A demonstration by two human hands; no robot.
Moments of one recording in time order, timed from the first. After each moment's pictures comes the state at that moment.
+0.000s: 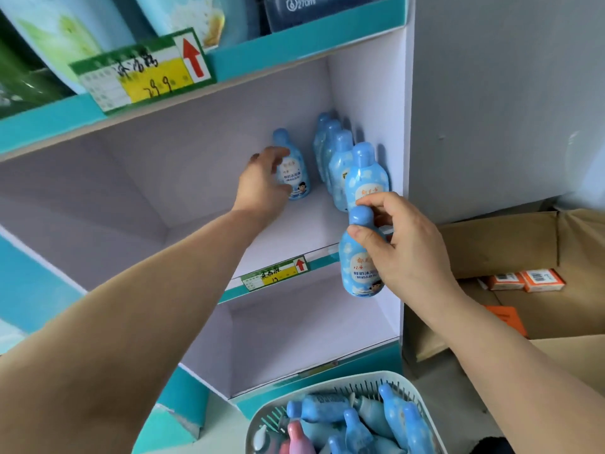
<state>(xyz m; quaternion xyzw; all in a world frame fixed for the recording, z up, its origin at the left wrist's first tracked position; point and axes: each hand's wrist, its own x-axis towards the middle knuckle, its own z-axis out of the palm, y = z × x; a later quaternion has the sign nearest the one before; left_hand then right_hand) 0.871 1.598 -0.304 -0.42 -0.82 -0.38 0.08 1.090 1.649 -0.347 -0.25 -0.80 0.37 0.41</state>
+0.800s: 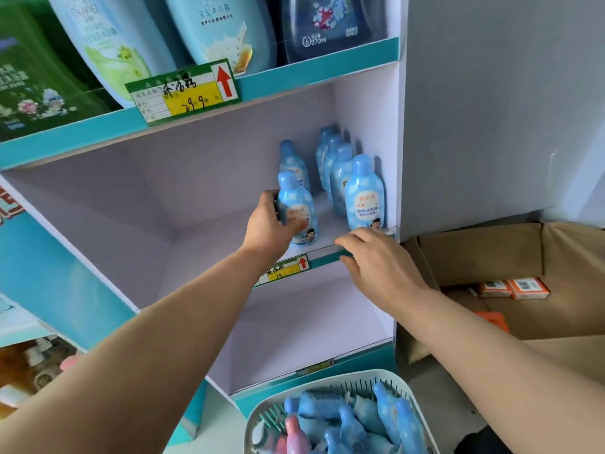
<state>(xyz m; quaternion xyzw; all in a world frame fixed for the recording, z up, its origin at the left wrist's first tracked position) 0.912 1.558 -0.332 -0.34 -0.81 -0.47 -0.05 1.076 1.654 -0.377 -0.16 -0.94 0.09 0.27</state>
